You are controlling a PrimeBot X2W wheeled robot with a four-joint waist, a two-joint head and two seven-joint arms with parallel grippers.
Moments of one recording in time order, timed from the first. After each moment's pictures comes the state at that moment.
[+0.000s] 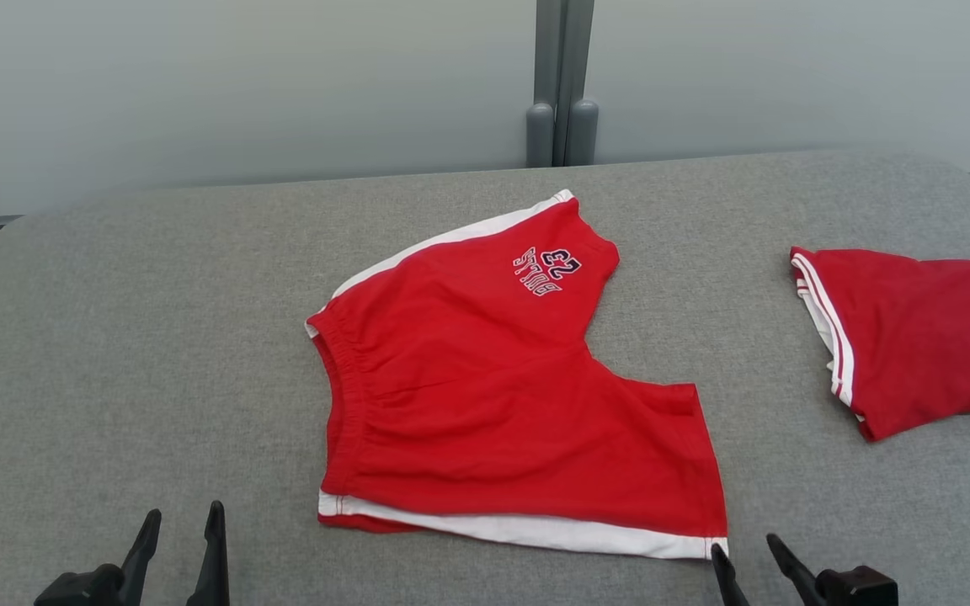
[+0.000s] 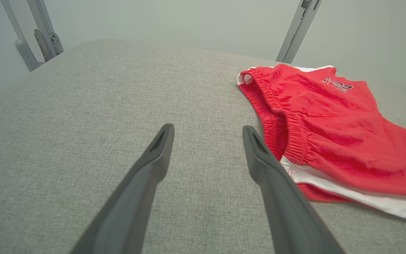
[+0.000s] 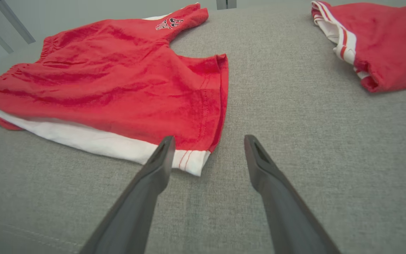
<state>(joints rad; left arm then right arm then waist) 0.17 0.16 -0.12 0.20 -0.45 -0.01 -0.25 0.27 -0.10 0.27 0.24 0.22 0.01 -0.25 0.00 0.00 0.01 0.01</state>
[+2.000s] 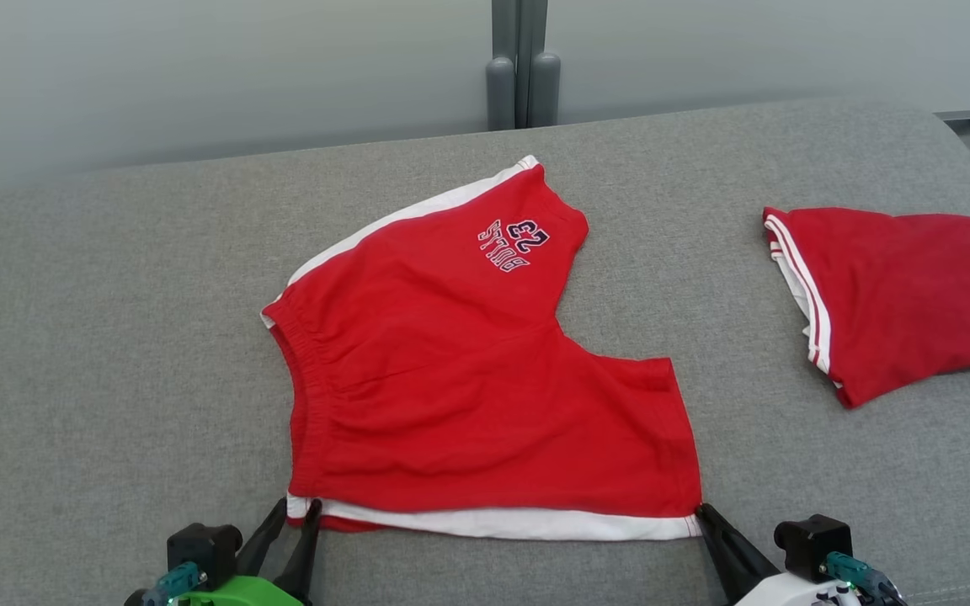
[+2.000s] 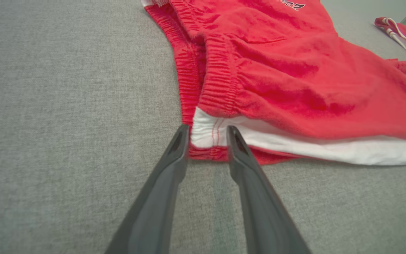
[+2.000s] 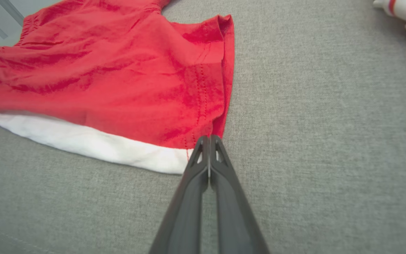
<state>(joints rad) -0.01 0.09 -0.30 0.48 -0.40 -0.12 -0.23 0.09 -0.06 0.29 0.46 0.21 0.11 -0.25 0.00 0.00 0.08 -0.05</state>
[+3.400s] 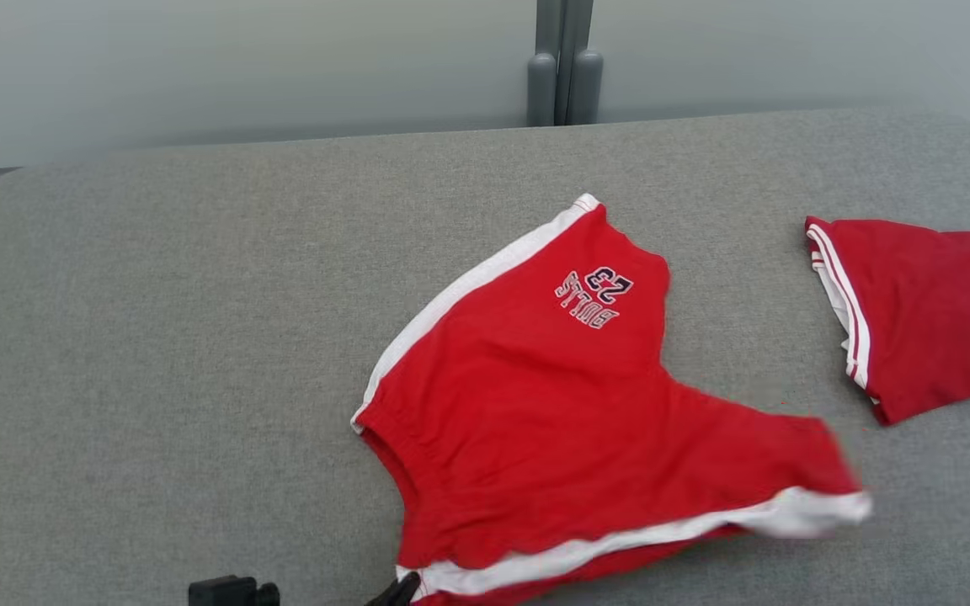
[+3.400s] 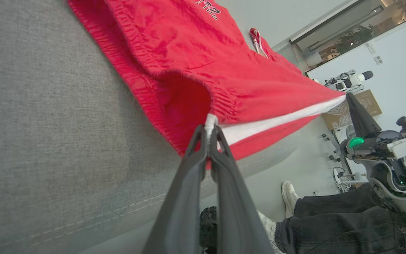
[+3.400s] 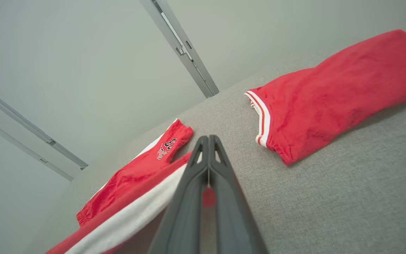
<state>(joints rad) 0.22 0.26 -0.54 -0.08 -1.01 -0.13 0.05 0.44 -0.34 0.01 -0.19 0.86 0.12 -0.21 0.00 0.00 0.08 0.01</state>
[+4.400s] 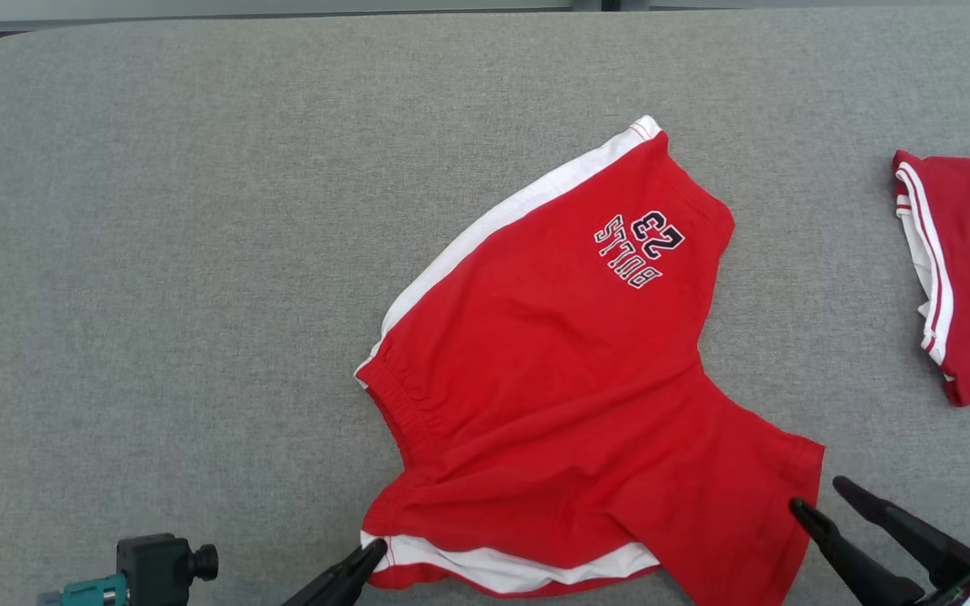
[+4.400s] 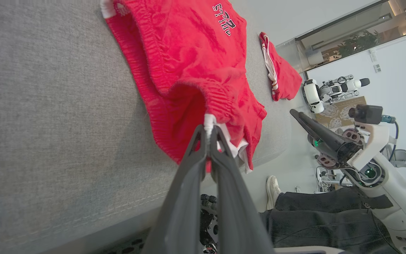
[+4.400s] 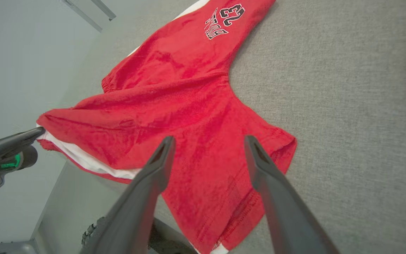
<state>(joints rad) 0.26 0.42 -0.42 -0.38 -1.17 -0.13 0.20 0.44 -0.58 0.19 -0.42 0.84 0.12 0.14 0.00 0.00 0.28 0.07</state>
